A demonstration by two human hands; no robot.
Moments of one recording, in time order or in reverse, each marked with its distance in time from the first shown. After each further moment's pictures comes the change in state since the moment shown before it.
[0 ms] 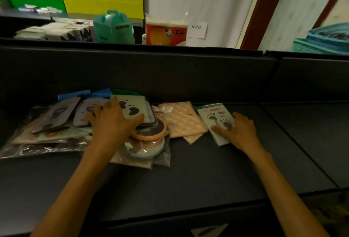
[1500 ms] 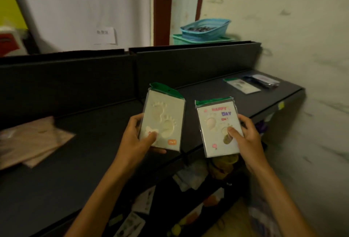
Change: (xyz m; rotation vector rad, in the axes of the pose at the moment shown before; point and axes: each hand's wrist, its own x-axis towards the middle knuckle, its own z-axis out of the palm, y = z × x) left_hand -0.196 0.309 0.116 -1.250 -0.744 0.292; right_hand -0.114 0.306 -0.174 0.887 0.489 0.137
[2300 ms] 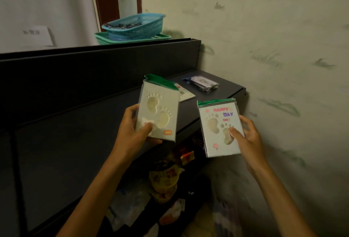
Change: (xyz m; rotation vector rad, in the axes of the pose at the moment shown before) left_hand 0.142 -0.039 0.299 -0.035 -0.146 0.048; right_hand 0.162 0.077 -0.258 -0.050 0.209 0.018
